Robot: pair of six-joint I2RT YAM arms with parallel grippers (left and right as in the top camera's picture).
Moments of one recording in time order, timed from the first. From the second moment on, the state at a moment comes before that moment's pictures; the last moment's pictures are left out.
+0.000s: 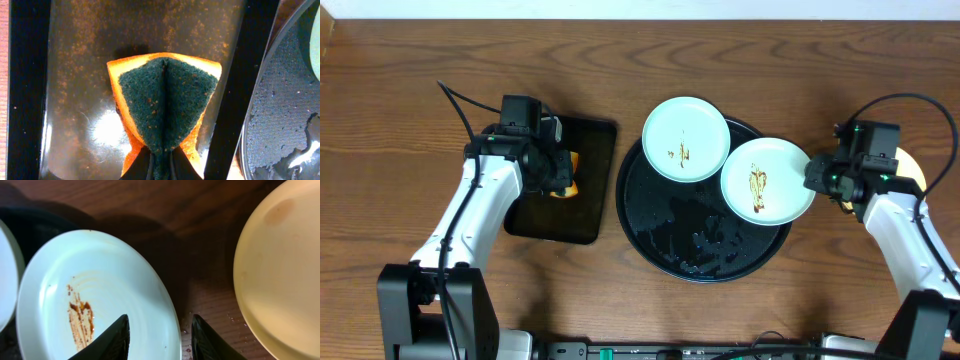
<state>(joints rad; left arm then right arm) -0.06 1.59 1.09 -0.79 0.17 -0.15 -0.13 1.49 0.86 -0.43 -0.11 0.20</state>
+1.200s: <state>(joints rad) -0.10 1.59 1.09 -0.79 0.17 -0.15 -0.01 1.47 0.86 -0.77 -0.17 0.18</state>
